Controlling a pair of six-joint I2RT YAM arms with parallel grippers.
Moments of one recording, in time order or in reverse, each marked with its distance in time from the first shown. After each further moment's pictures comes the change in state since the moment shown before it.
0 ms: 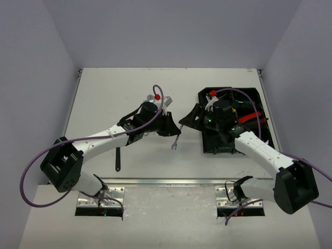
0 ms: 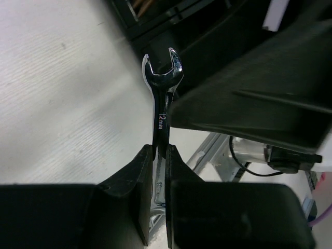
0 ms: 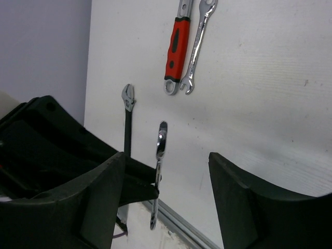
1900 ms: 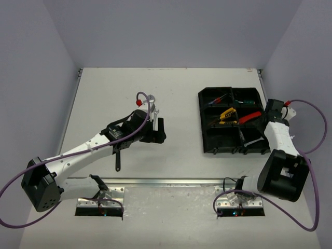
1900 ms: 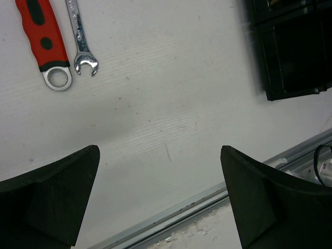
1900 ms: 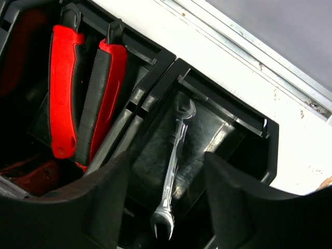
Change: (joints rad) left arm -0.047 -0.264 -0.026 -0.453 -0.477 0.057; right arm -0.806 0.119 0.099 -0.424 0.698 -0.236
